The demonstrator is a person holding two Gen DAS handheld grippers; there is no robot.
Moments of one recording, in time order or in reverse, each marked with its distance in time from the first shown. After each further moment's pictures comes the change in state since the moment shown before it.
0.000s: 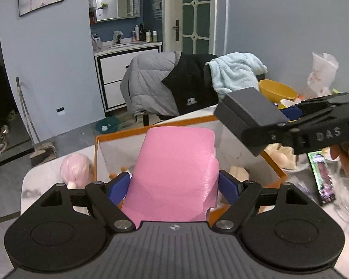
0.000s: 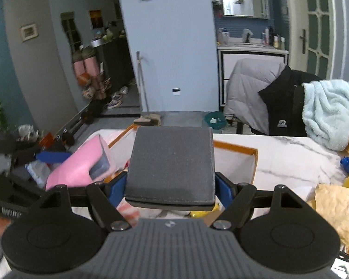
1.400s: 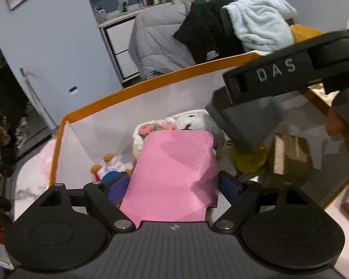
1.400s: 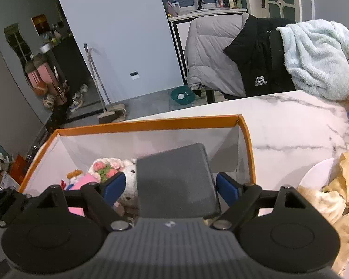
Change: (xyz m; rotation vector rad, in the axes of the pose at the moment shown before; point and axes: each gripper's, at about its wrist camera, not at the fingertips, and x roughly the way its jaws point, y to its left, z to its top) left arm 0.118 -0.019 -0.016 0.086 0.199 0.133; right arm 0.132 -0.052 -0.003 0.249 0.087 -0.130
